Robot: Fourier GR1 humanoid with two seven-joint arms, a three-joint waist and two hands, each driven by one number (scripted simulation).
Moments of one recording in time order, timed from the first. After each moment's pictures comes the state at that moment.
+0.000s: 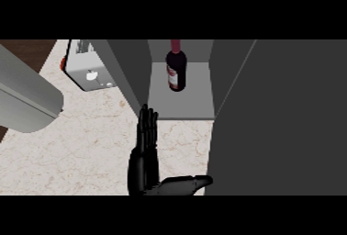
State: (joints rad) left arm -0.20 0.12 -0.81 -1.54 0.58 0.89 -0.61; right arm -0.06 -0.07 0.03 -2.43 -0.17 0.15 0.59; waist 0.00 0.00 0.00
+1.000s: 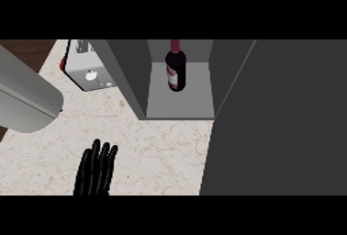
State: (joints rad) left arm 0.14 0.47 -0.82 -2.00 0.53 0.72 -0.59; right arm 0.00 -0.10 0.10 -2.42 -0.22 0.29 0.62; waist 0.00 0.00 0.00
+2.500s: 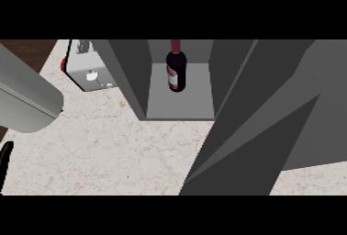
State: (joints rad) left arm 0.47 0.78 -0.24 -2.12 0.86 0.30 -0.63; right arm 0.04 -0.03 0.78 -2.43 -0.04 0.02 0.74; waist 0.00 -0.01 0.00
